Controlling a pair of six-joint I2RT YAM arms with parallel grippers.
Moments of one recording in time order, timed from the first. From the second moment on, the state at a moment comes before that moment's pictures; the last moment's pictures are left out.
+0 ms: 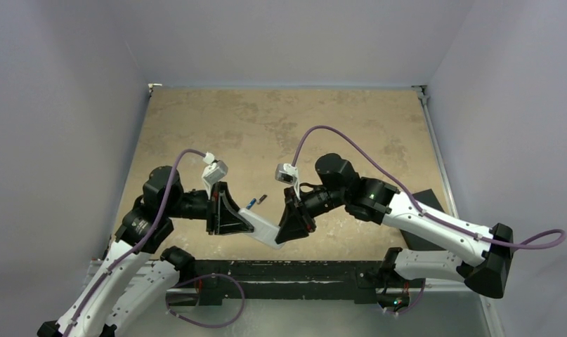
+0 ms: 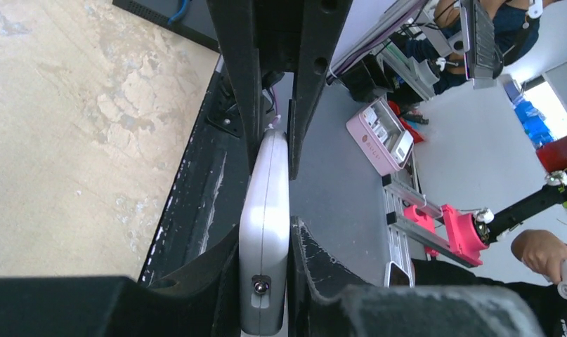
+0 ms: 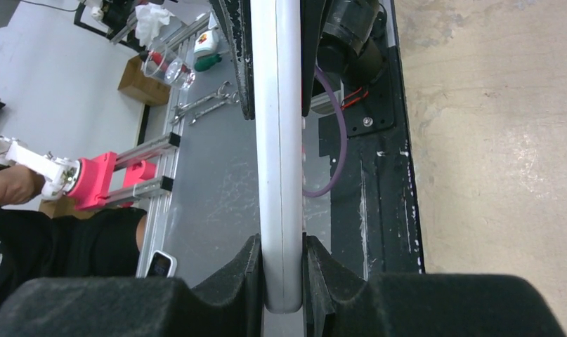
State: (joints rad) left arm -0.49 0.59 0.77 -0.44 1.05 -0.46; right arm 1.01 1.13 1.01 -0.36 -0.78 0.32
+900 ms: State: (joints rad) left arm -0.49 0.49 0.73 -0.43 0.78 -0.61; right arm 1.01 0.83 0.80 -0.26 -0.30 0.56
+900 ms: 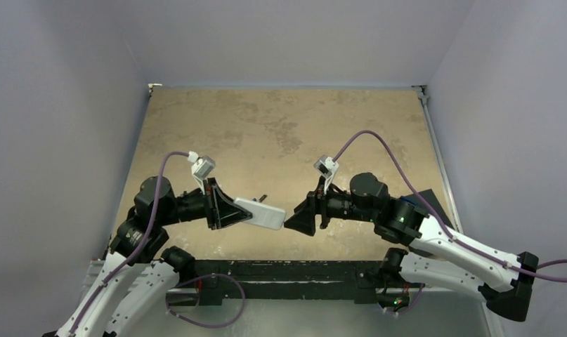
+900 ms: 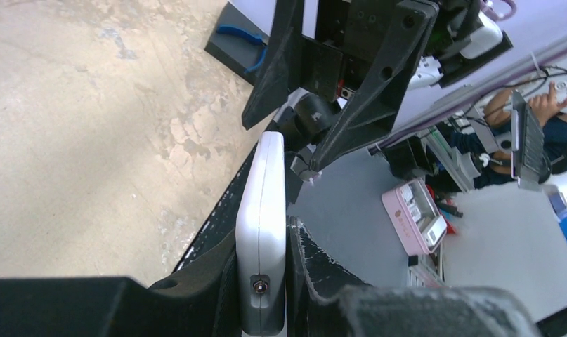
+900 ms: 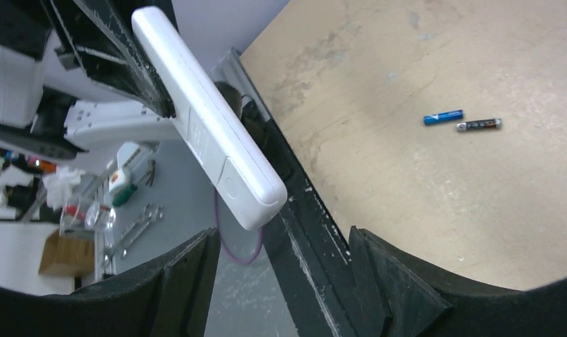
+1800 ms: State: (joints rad) left arm -0.49 0.44 0.64 -0.40 0.51 -0.77; right arm 1.01 0.90 0.65 0.08 -0.06 0.88
